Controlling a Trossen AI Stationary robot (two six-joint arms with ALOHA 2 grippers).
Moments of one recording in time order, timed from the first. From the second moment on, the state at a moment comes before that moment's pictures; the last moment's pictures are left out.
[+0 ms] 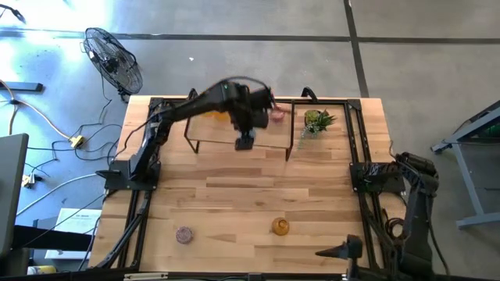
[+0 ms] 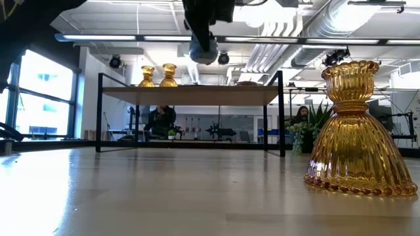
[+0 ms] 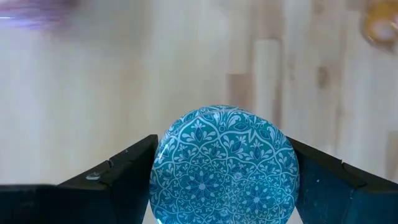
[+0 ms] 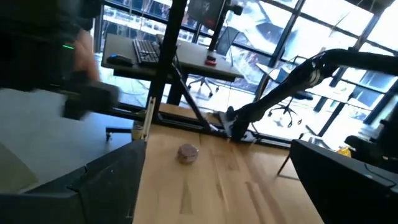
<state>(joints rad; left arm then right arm) 0.25 2.09 2.36 -1.53 0.10 0.24 1.20 1.78 1.71 -0.43 1.33 0.23</state>
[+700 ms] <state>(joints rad) 0.49 2.16 2.36 -1.25 0.35 0.31 1.18 1.75 1.71 -0.49 1.36 0.13</state>
